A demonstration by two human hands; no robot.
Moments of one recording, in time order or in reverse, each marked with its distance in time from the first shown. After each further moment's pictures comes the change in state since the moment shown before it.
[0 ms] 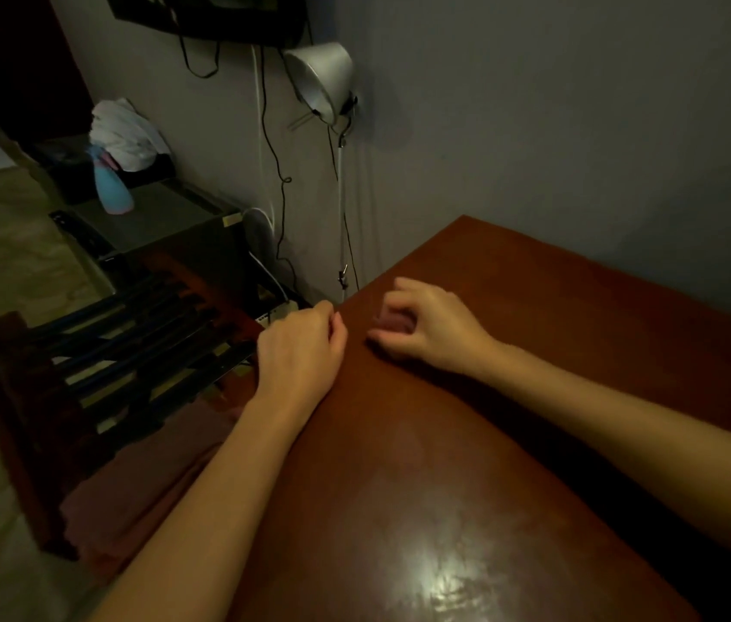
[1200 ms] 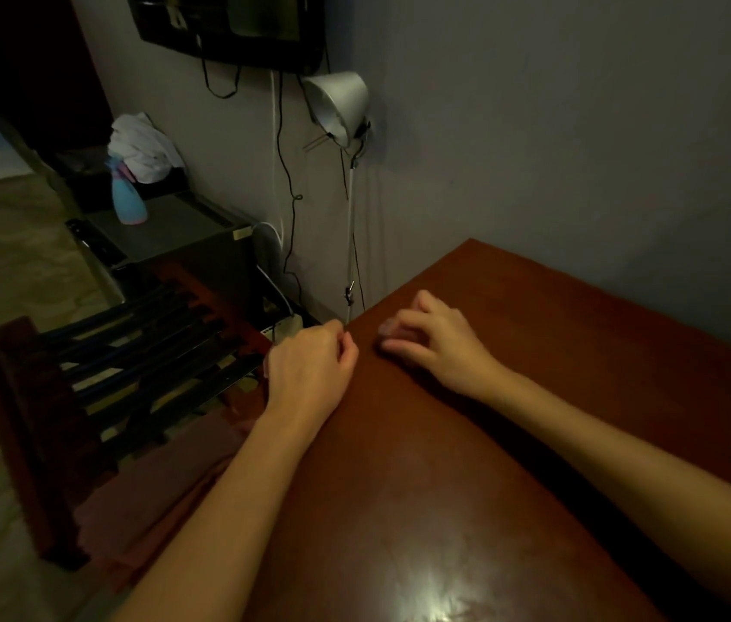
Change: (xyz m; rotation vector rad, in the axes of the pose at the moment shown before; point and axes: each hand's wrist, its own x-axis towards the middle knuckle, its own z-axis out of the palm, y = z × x) left_hand -0.001 -0.001 -0.002 -0.051 -0.026 -0.008; right_hand 0.001 0.015 0.010 -0.010 0.120 -0.066
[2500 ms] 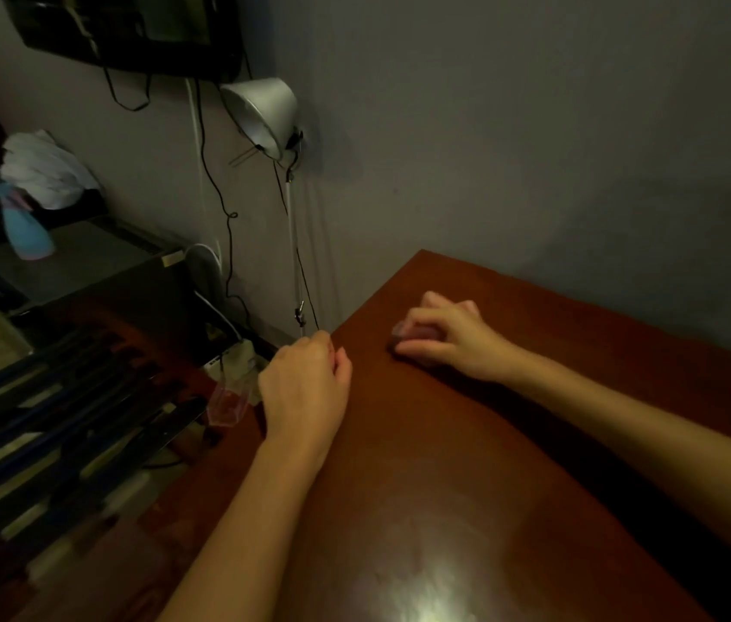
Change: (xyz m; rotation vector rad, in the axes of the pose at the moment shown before) left_hand 0.038 0.037 0.026 -0.024 0.008 -0.024; right_hand 0.009 0.073 -0.033 -0.008 -0.093 0.134
